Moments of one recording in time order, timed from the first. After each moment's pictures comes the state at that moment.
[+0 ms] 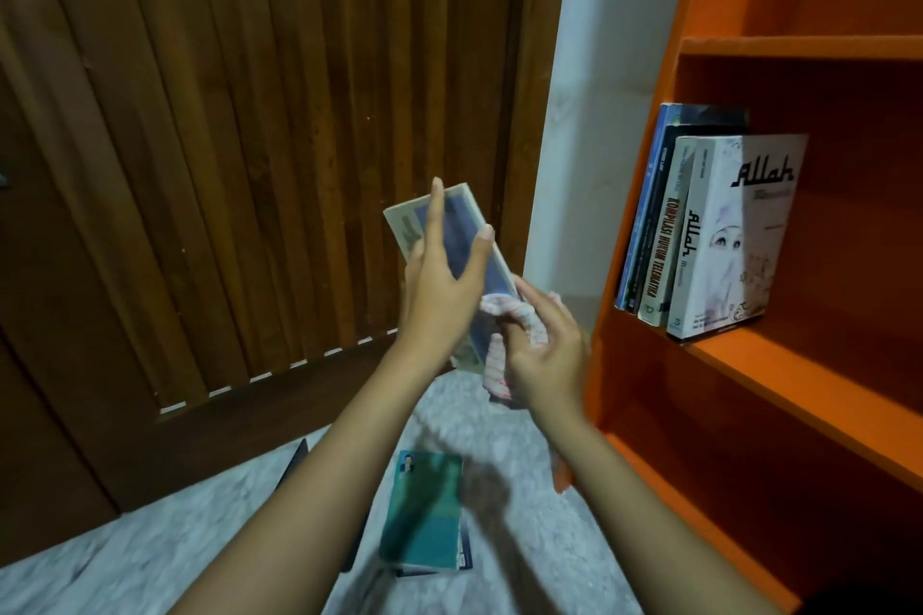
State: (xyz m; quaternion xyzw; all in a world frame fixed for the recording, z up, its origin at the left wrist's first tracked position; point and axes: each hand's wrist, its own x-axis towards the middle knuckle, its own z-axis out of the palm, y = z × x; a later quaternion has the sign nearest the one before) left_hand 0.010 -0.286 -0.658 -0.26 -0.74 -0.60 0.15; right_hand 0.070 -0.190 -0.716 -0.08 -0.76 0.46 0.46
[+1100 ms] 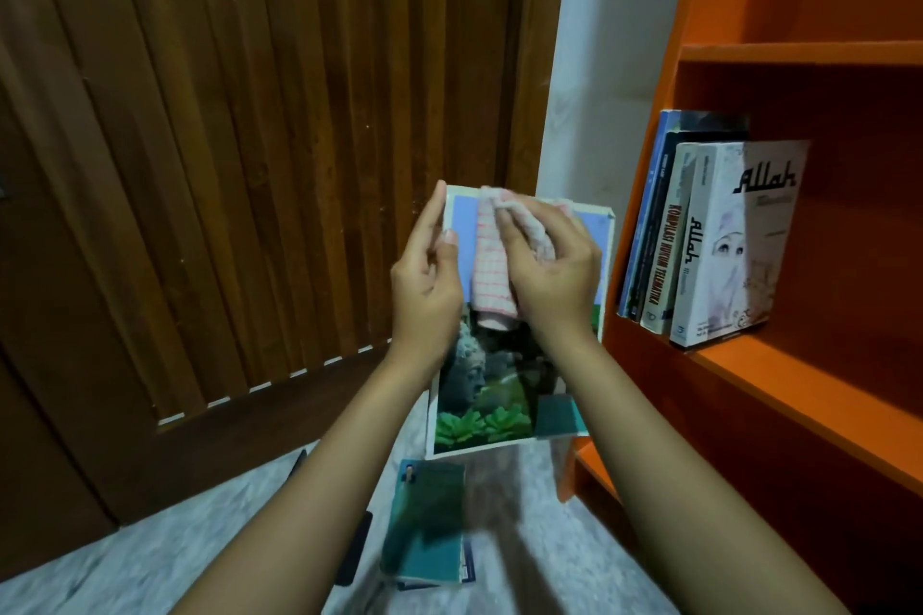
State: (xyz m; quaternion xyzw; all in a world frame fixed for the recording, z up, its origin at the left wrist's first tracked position) left_hand 0.019 -0.294 -0.648 -0.33 -0.58 -0.72 0.20; right_hand 0.041 -0.183 -0.637 0.01 -0.73 0.40 0.56
